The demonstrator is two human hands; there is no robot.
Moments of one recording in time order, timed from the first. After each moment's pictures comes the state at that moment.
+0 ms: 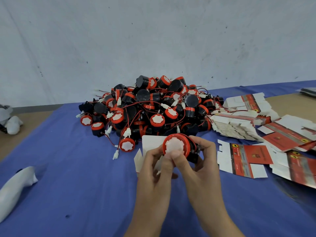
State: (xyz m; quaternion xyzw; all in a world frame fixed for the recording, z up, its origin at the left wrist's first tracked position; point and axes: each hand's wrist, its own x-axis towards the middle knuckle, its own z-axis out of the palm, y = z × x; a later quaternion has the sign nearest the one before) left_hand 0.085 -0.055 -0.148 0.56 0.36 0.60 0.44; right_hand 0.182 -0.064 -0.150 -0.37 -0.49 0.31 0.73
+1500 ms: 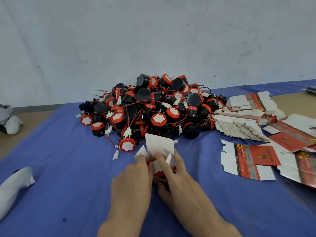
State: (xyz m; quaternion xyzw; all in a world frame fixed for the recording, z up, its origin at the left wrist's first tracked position) left_hand 0.044 -0.015 -0.167 0.73 0.66 0.18 -0.03; right_hand 0.180 -0.042 -0.189 -0.59 -0.77 0.09 0.23
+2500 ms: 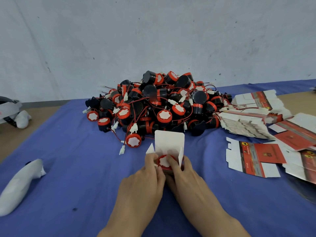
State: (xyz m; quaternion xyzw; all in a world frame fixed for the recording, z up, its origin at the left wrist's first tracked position) left_hand 0.036 -0.036 -0.176 0.77 0.59 0.24 0.02; right_hand 0.178 -0.043 -0.196 -0.63 -0.73 0.07 0.23
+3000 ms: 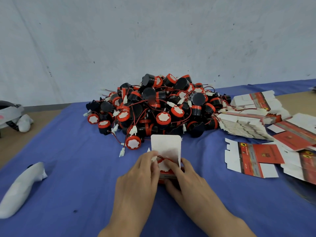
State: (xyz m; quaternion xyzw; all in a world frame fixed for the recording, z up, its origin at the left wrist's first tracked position) left_hand 0.035 -0.036 -0.171 0.75 0.57 0.33 0.02; right_hand 0.190 -0.046 -0.200 -0.59 -0.76 0.08 0.27
